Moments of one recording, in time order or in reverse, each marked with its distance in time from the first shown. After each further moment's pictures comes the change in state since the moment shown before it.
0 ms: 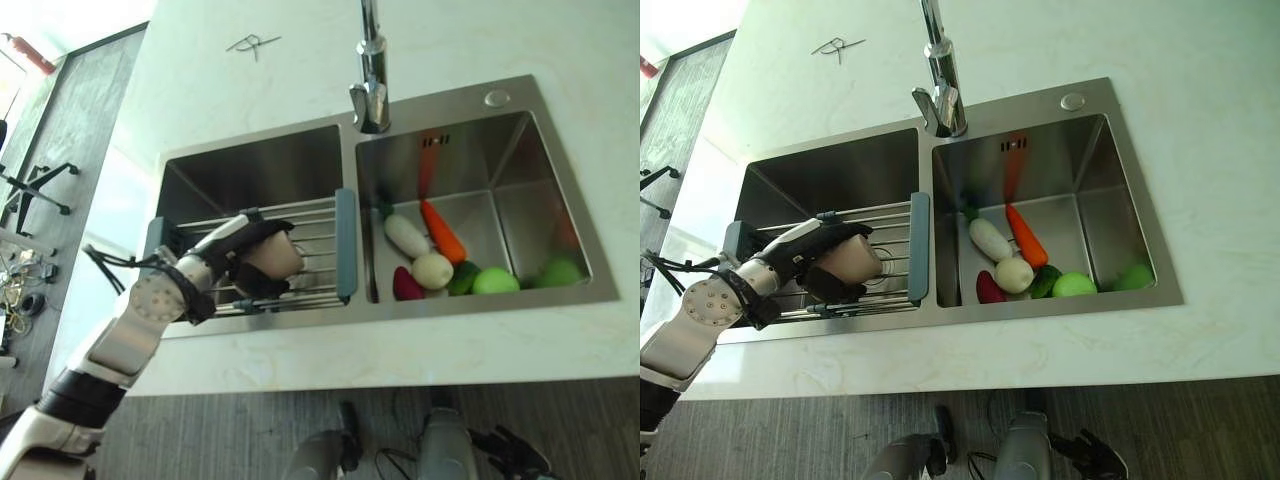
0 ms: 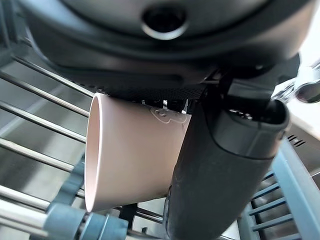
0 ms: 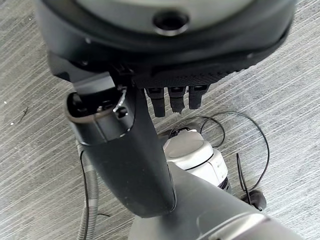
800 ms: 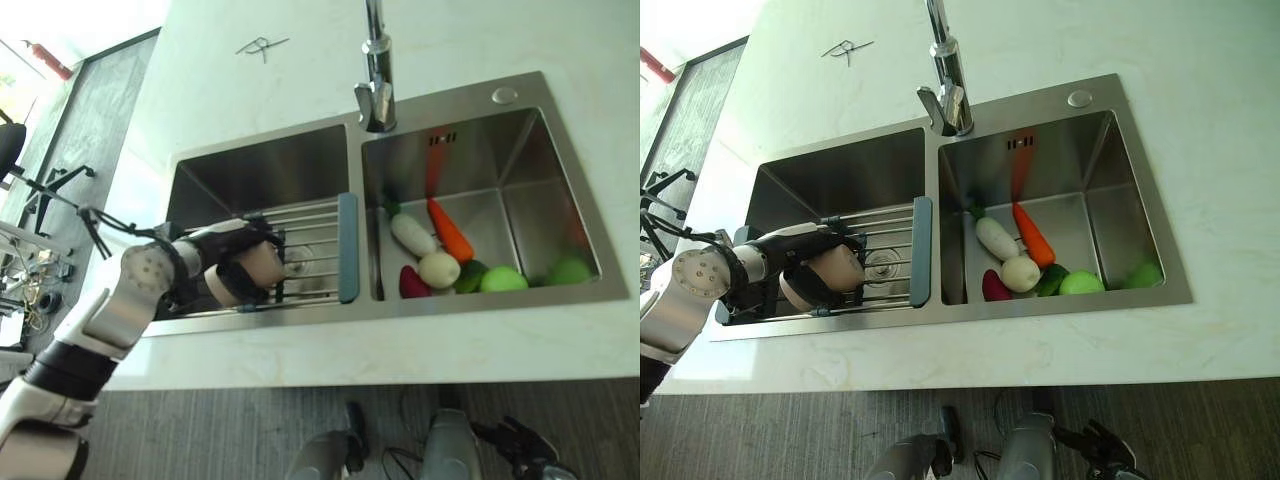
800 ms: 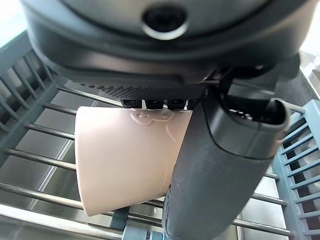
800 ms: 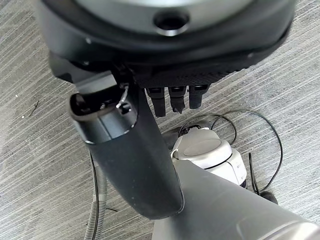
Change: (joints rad) left arm -0.199 0.057 -0.084 0.094 0.164 0.143 -0.352; right arm -0.033 -0.042 0.000 0.001 0.000 0.007 0.000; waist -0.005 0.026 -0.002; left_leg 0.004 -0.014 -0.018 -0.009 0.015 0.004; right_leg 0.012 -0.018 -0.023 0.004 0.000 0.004
